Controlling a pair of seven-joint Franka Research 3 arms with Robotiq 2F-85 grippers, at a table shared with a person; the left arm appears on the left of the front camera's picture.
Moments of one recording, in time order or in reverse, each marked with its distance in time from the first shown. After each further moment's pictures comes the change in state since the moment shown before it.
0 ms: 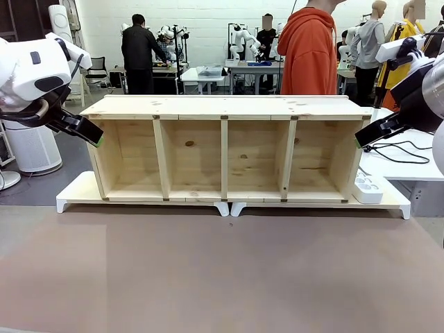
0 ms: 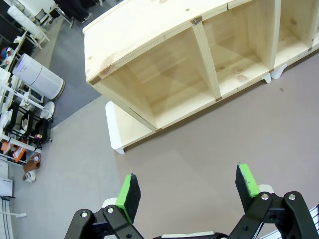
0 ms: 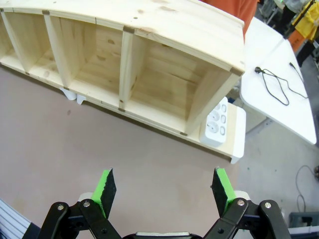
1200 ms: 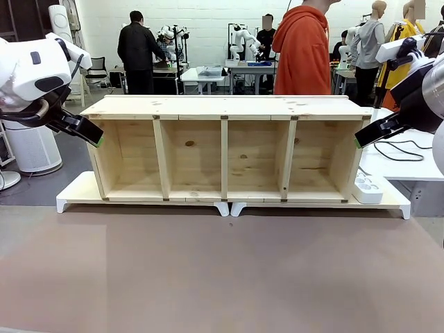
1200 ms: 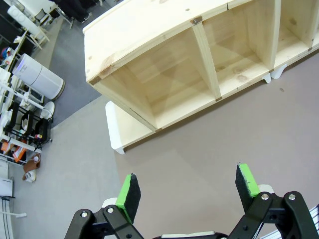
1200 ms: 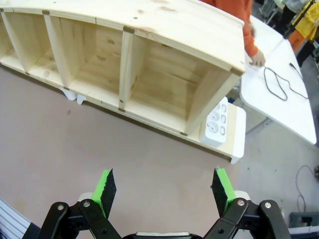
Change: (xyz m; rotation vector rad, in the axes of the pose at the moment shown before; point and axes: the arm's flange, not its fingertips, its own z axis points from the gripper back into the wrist) left arm 0.000 0.000 0.000 0.000 0.000 0.000; right arm 0.000 0.000 0.000 0.000 0.000 0.000
